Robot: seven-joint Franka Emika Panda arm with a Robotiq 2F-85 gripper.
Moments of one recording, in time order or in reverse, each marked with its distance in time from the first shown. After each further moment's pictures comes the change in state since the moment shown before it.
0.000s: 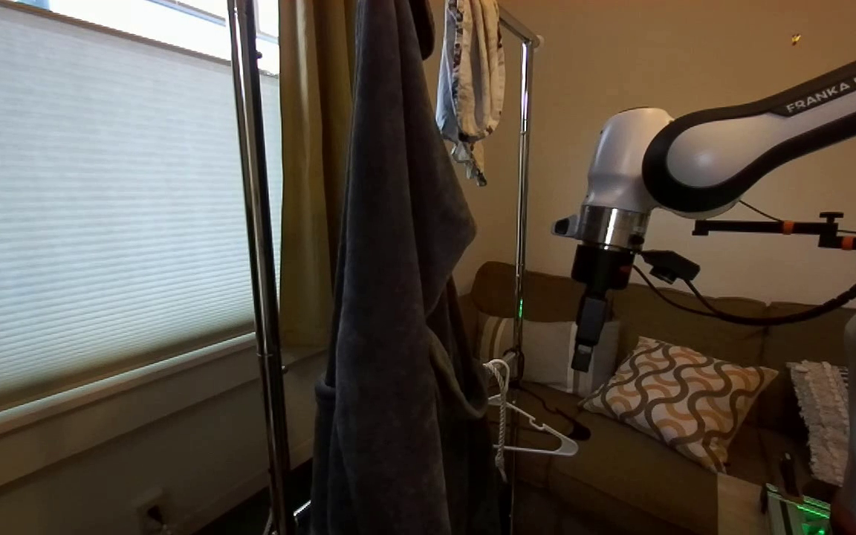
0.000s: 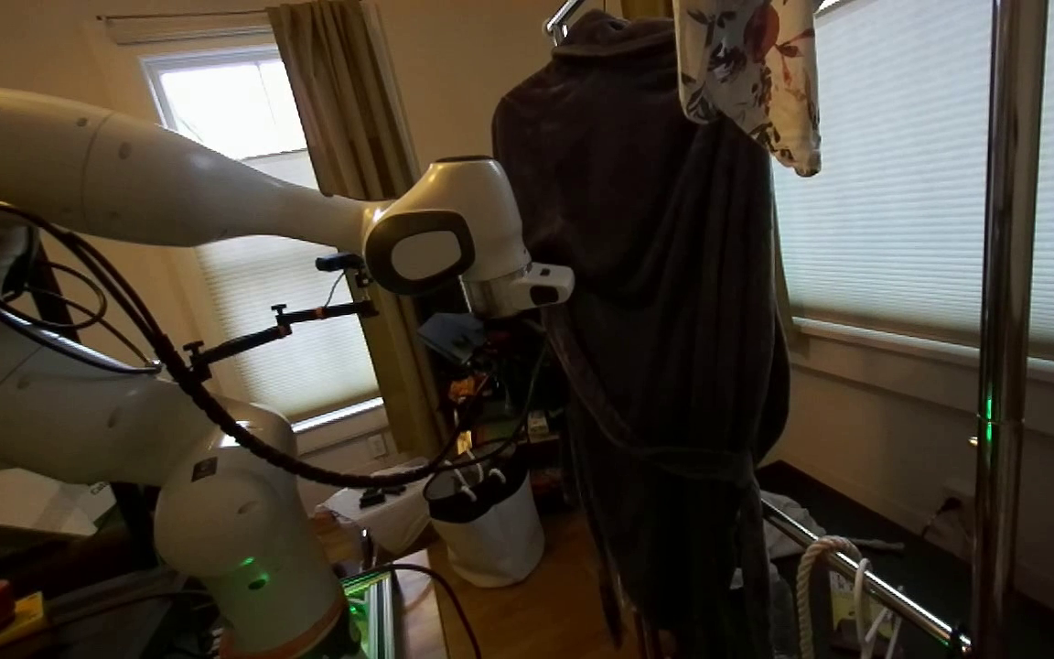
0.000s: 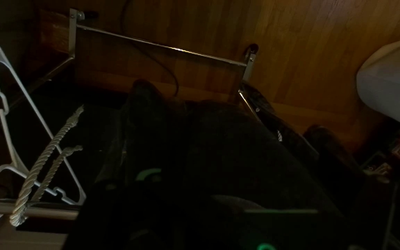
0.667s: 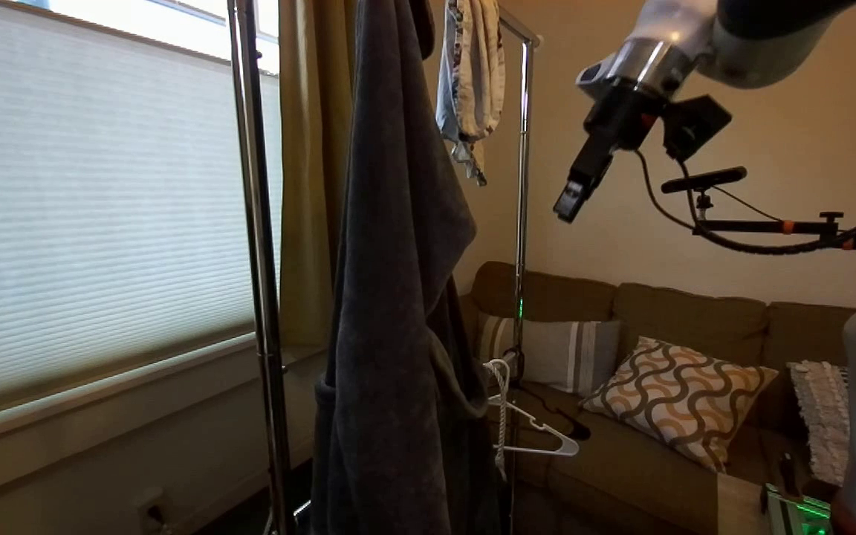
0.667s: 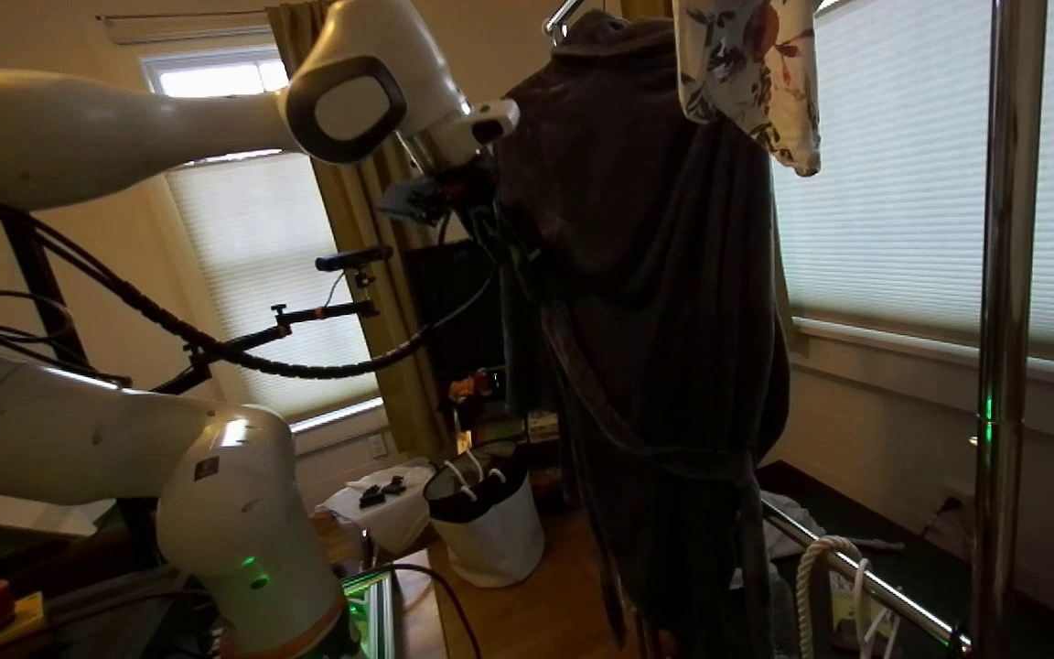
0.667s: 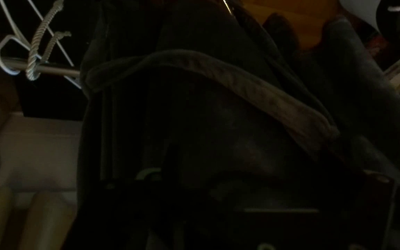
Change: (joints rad) arm 0.021 -0.155 0.030 0.311 0.079 -0.150 0.074
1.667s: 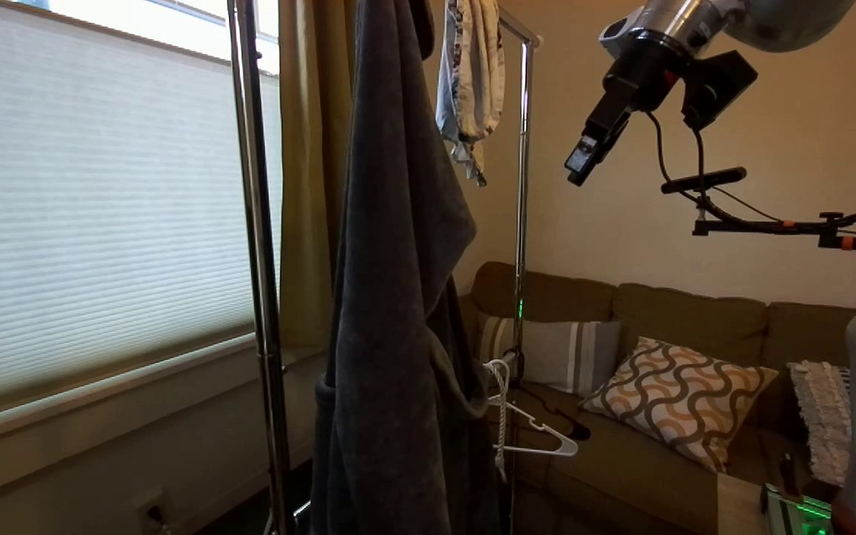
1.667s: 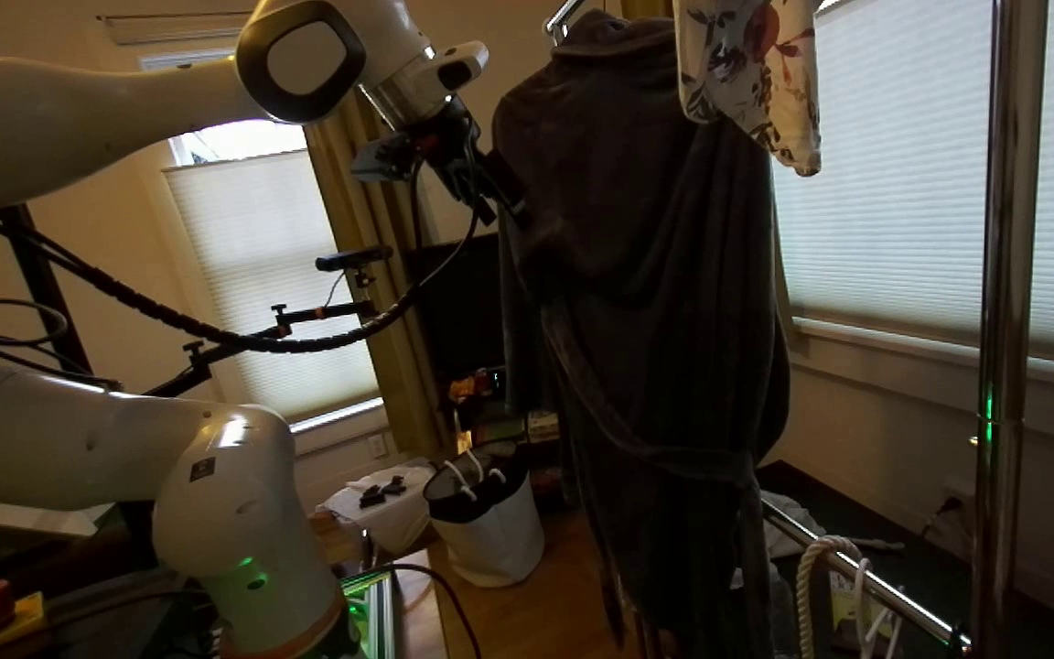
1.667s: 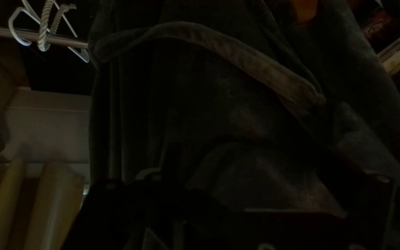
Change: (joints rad) arm -0.013 -0.035 -0.005 0.072 -0.001 -0.033 0.000
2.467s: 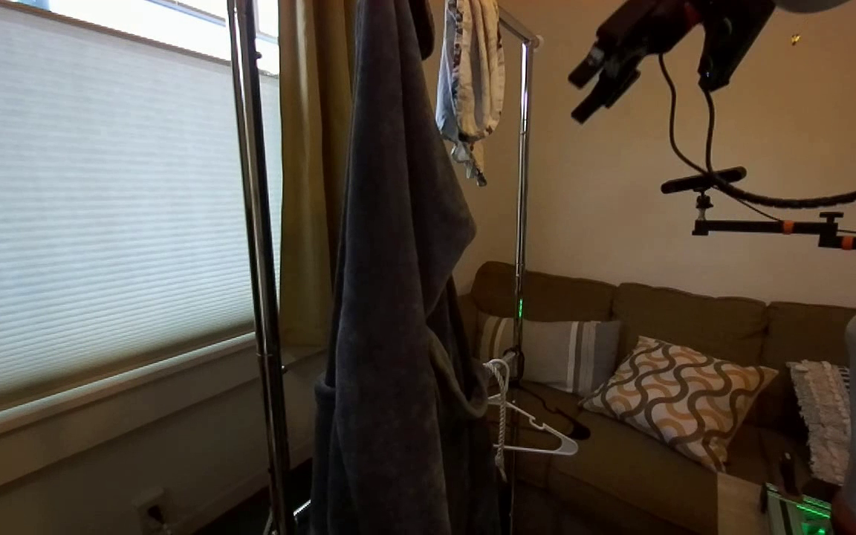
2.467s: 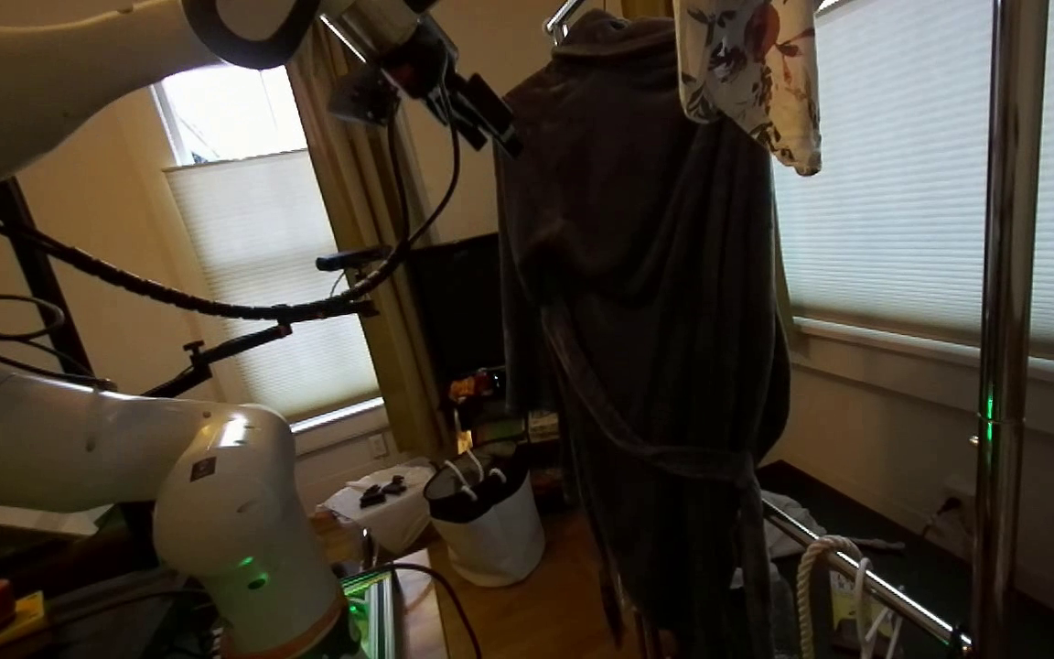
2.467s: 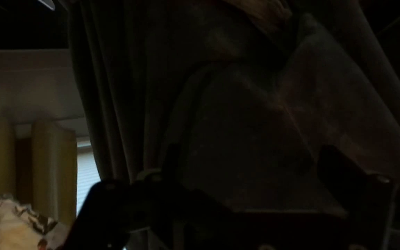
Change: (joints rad) arm 0.000 -0.016 -0.059 0.133 0.108 0.038 0.038
